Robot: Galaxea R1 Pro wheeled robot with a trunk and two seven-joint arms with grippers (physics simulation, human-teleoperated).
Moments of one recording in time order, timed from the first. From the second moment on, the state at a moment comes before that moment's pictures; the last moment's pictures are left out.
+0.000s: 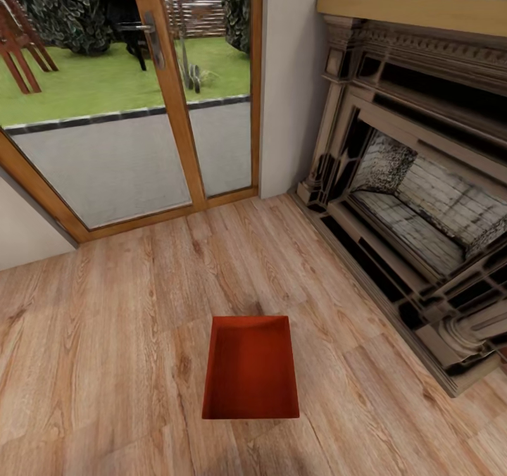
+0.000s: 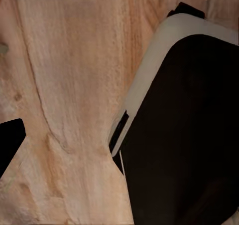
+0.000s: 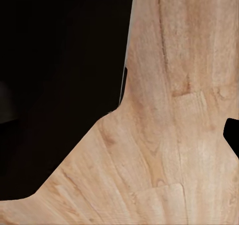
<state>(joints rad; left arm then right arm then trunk) -0.21 0.12 0.10 -0.09 0.31 -0.06 -0.02 -0.13 -0.04 0.57 -0.02 -0.46 -0.14 -0.05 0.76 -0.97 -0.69</state>
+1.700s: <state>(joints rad) -0.67 -0.16 0.10 -0.27 -0.07 0.12 0.20 -0.73 0.17 0.52 0.00 -0.37 -0.19 -0.15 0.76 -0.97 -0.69</state>
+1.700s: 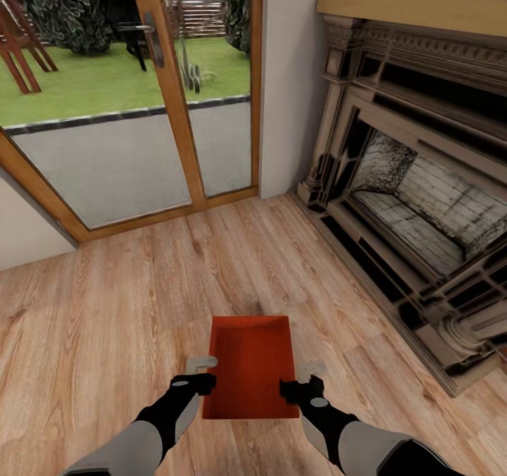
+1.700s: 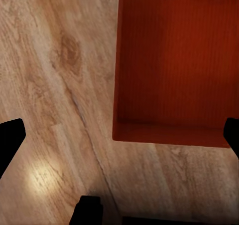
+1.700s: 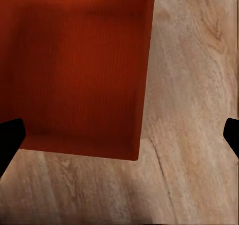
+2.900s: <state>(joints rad) -0.67 -0.15 0.10 -0.28 -0.07 0.12 0.19 -0.73 0.17 0.50 0.00 -0.43 -0.25 -0.15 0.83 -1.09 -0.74</state>
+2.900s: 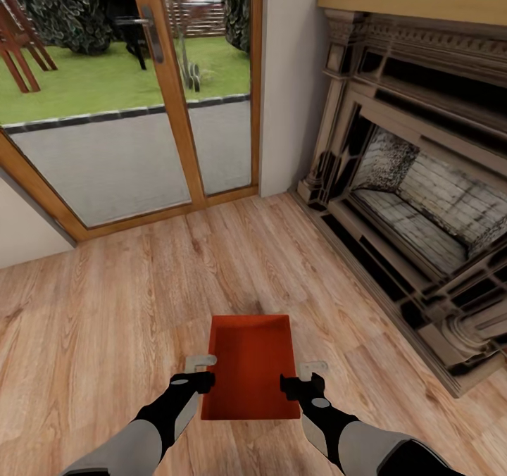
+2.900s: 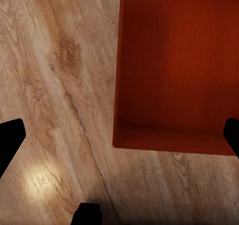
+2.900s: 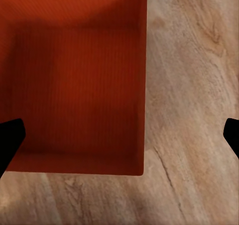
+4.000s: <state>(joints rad) -0.67 -0.15 0.09 -0.27 -0.07 0.12 0.19 -0.73 0.17 0.50 0.00 -0.50 -0.27 -0.15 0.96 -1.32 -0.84</state>
